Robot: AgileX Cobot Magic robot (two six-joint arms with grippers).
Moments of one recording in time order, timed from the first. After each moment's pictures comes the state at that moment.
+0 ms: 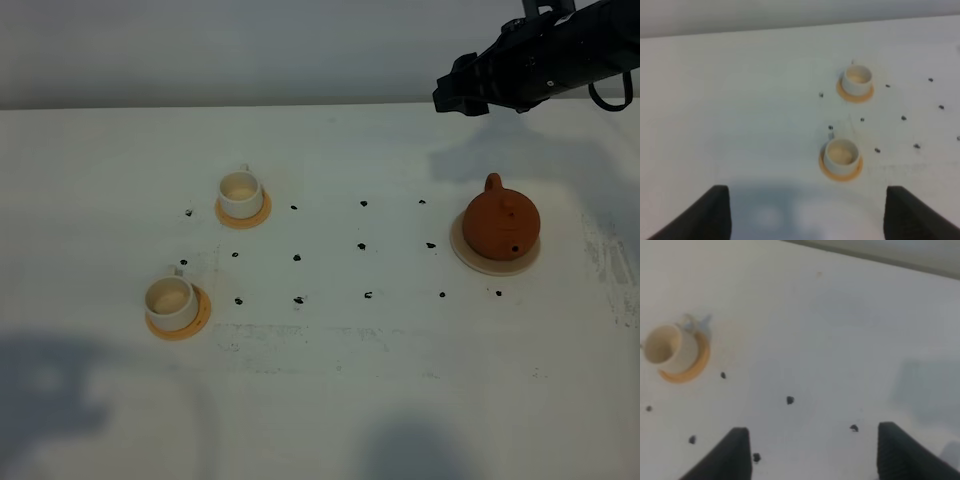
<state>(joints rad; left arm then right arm) -0.04 0.51 -0.91 -0.07 0.99 0.07 0.26 1.89 -1.56 0.55 0.72 -0.54</state>
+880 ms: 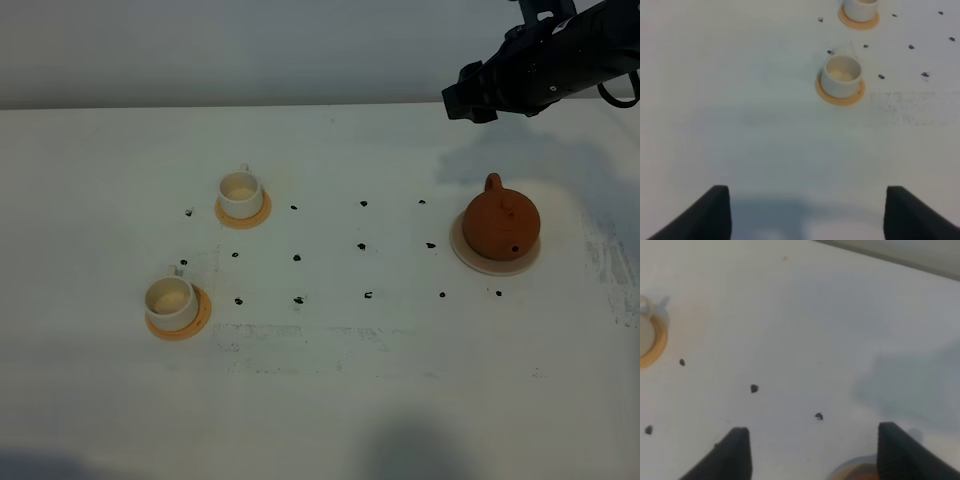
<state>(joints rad) -0.04 0.05 -0.51 -0.07 1.06 0.02 0.27 1.89 -1.56 0.41 0.71 -0.46</state>
